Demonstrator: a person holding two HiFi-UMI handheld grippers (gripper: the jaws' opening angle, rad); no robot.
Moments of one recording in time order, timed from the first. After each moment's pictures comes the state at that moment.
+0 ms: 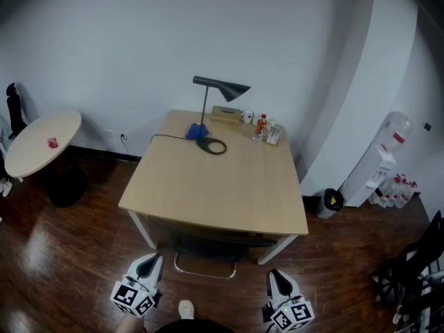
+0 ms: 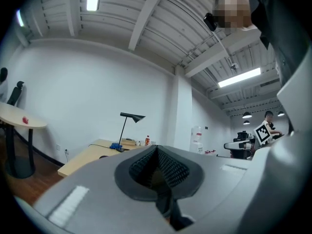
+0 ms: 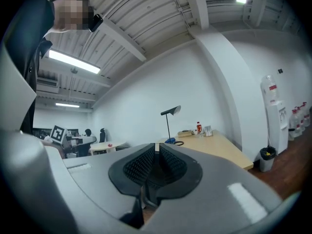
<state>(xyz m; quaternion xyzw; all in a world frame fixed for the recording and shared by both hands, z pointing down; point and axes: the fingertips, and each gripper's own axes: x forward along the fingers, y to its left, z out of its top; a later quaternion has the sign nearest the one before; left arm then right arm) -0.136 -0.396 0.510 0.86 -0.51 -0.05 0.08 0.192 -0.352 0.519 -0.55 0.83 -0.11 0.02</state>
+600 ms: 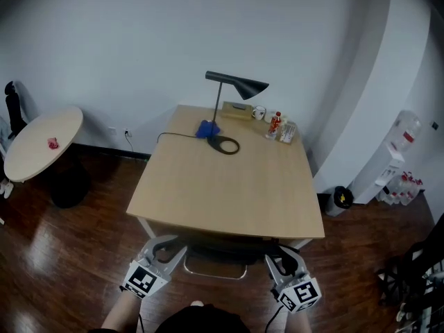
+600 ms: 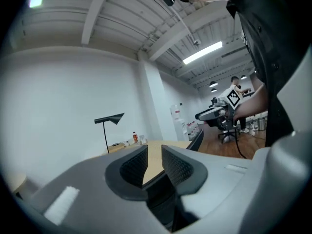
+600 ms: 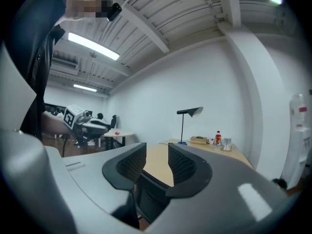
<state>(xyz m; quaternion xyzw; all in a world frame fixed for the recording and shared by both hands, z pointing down) -0.128 -0.489 0.506 0.92 -0.36 0.10 -0.09 0.110 -0.462 0.502 -0.48 0.88 -0.02 -0.07</state>
